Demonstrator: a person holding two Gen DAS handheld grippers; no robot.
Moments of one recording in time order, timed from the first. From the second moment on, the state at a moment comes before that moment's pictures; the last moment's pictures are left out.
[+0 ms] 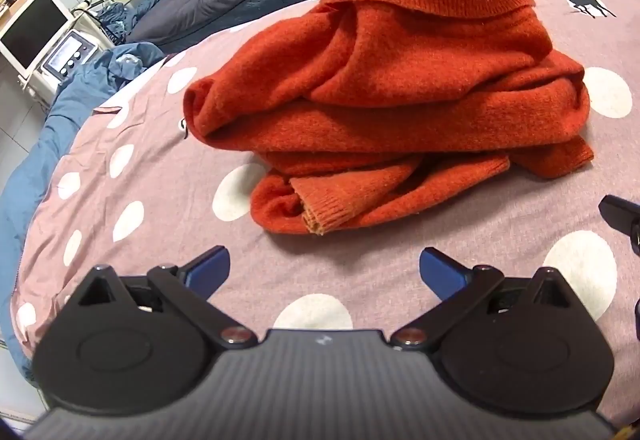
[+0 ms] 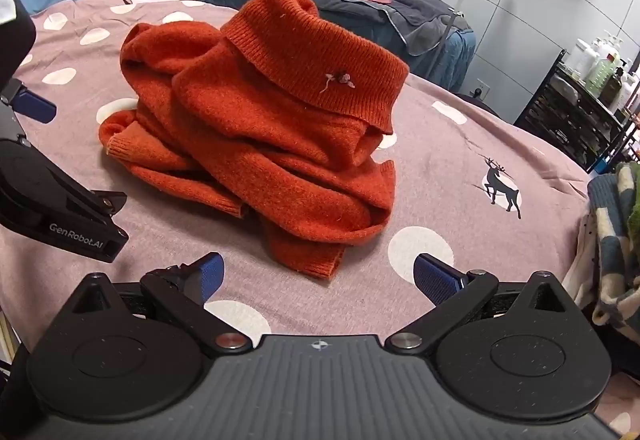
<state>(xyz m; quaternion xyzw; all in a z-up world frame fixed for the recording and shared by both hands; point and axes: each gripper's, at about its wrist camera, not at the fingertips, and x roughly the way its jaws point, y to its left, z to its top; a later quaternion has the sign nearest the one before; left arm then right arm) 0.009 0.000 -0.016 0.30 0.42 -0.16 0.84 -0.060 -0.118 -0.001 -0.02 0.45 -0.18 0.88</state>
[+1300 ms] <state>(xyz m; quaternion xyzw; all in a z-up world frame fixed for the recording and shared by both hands) 0.012 0.012 -0.021 0.31 0.41 -0.15 0.84 -0.062 -0.116 -0.006 -0.02 0.45 -0.18 0.87</state>
